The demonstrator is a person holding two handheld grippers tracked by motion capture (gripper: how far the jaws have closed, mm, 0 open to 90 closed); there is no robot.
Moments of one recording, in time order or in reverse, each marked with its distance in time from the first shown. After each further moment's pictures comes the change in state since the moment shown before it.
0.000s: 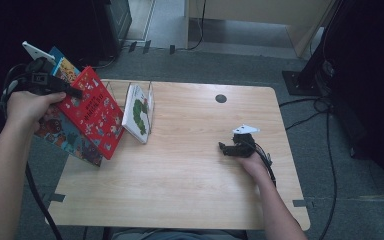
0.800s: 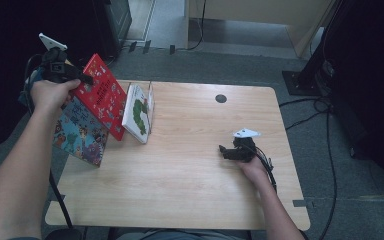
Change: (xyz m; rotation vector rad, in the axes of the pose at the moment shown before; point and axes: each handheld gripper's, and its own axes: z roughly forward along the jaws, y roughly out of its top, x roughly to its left) left arm -0.003 0.036 0.036 -0.110 0.017 -0.023; right arm 0.008 -0.008 -0.009 0.002 -0.011 0.011
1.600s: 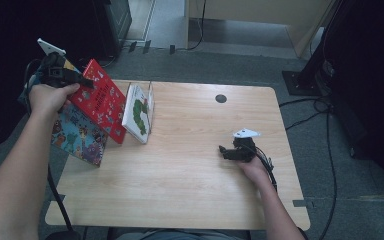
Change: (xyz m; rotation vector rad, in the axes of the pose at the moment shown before) left arm 0.011 -0.007 -0.001 0.036 -0.011 -0.024; right arm 0.000 0.000 0.000 0.000 0.003 -0.005
